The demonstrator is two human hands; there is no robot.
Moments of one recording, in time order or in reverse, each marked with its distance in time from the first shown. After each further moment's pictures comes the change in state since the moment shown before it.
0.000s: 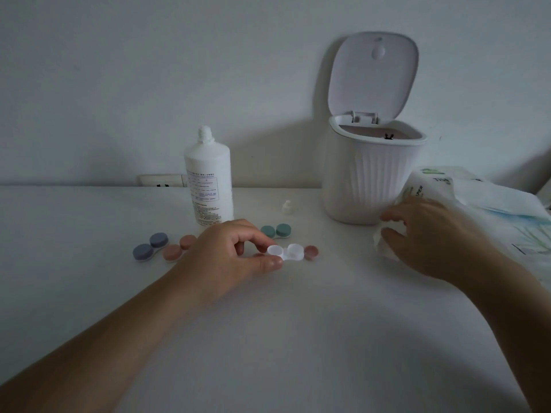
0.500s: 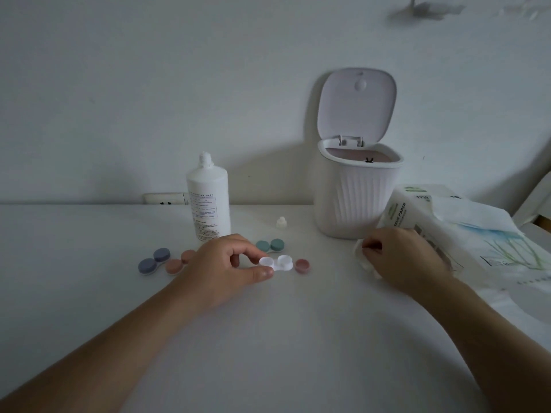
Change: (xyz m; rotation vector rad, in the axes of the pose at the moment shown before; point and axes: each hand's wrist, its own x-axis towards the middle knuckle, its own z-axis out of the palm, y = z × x) left_hand 0.003 -0.003 -0.001 -0.010 -0.015 -0.027; right_hand 0.002 0.007 0.028 0.119 0.013 0.049
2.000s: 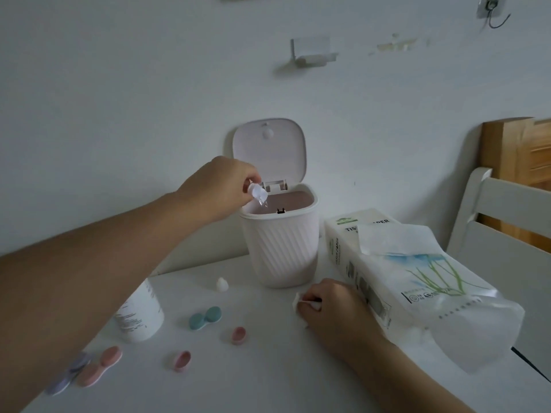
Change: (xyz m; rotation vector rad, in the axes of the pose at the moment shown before) left_hand 0.205 0.151 0.000 0.611 0.034 0.398; right_hand -0.004 0.020 0.036 0.447 0.130 0.067
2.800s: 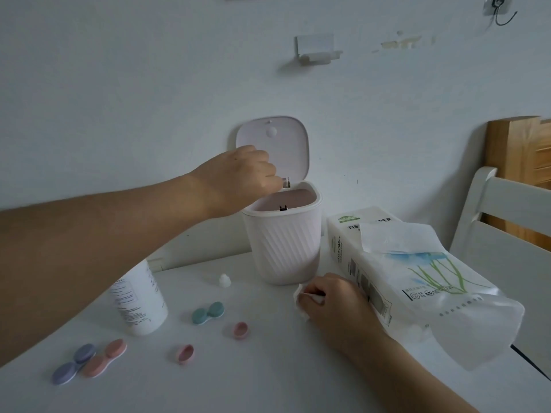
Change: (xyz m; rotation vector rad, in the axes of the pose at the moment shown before) left_hand 0.001 0.013 -0.017 0.676 0.174 0.843; right_hand 0.000 -0.003 -0.003 0.100 0.003 -0.002
